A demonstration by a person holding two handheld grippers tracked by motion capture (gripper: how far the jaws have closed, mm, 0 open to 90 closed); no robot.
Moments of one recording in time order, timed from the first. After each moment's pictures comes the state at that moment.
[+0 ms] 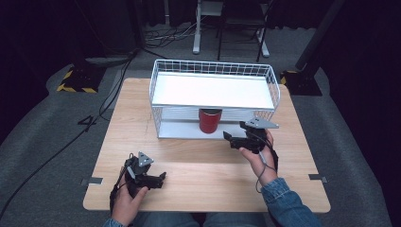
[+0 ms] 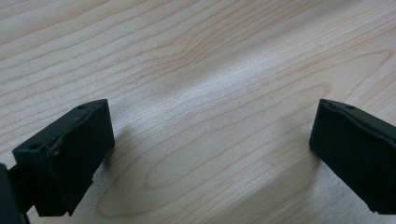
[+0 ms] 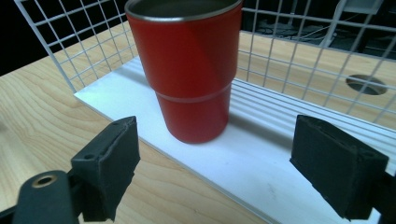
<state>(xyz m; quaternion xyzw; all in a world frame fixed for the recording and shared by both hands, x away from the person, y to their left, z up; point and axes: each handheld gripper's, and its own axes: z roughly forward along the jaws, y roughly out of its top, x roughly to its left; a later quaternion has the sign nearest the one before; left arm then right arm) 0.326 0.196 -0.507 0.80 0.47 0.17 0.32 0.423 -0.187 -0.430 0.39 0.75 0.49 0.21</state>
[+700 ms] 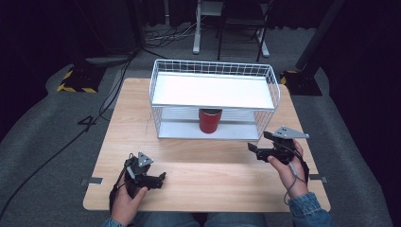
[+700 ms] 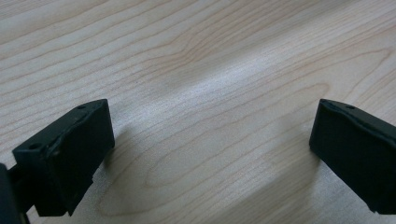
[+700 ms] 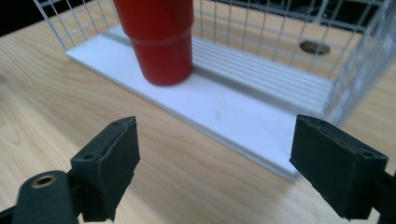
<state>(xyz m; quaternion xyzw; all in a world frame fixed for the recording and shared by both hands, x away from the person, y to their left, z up) 0.327 0.197 -0.507 0.81 0.47 0.17 0.31 0.385 -0.260 -0.422 0.40 0.77 0.45 0.20</state>
